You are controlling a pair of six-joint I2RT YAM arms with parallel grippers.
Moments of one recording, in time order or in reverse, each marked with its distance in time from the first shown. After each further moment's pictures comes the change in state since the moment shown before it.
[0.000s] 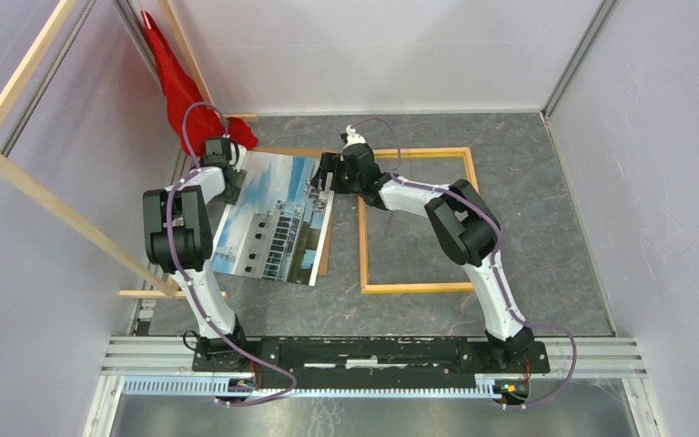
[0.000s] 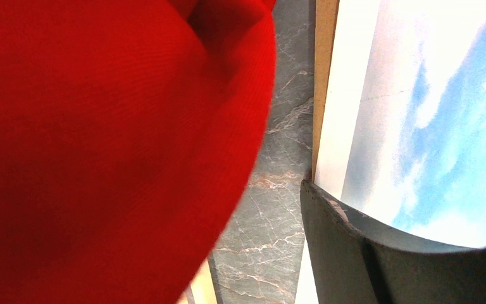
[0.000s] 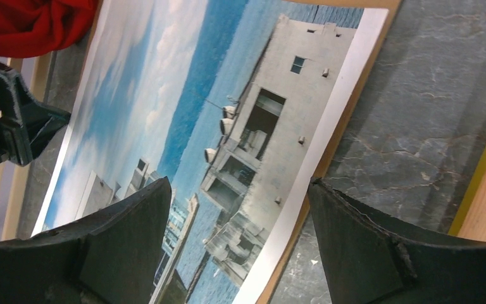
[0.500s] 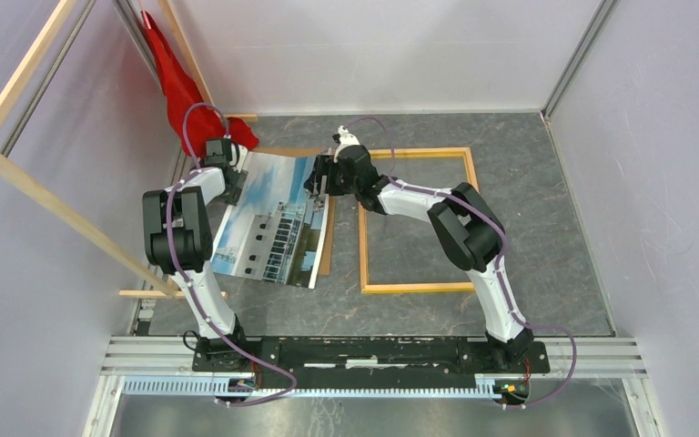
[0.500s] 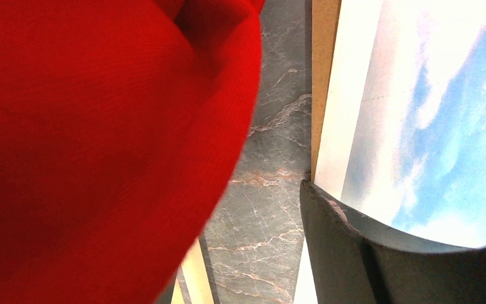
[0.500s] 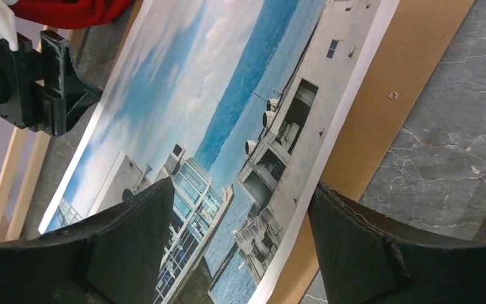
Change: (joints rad) left arm -0.003 -0.010 -0.008 -0.004 0.016 0.000; right arm 0.035 -0.060 -0.040 0.026 -0.016 -0.047
